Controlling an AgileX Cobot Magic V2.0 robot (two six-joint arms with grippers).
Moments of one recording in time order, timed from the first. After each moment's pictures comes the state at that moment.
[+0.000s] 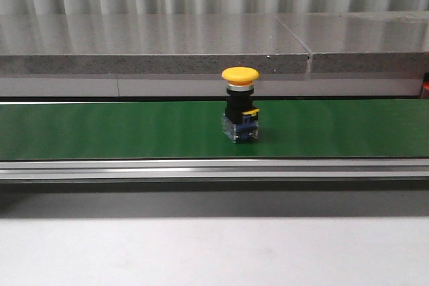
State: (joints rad) left arm -0.16 0.15 -0.50 -0.06 0.84 0.10; right arm -0.41 1.94 -1.48 0.16 0.70 -0.13
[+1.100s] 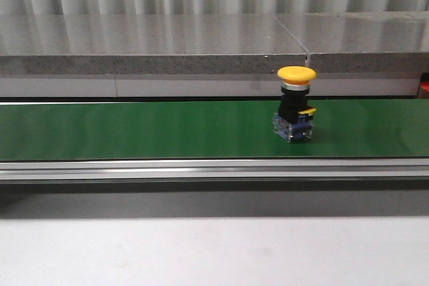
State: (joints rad) left arm -0.16 0.15 -0.50 -0.06 0.84 0.10; right arm -0.32 1.55 -1.18 0.17 0.63 -0.13
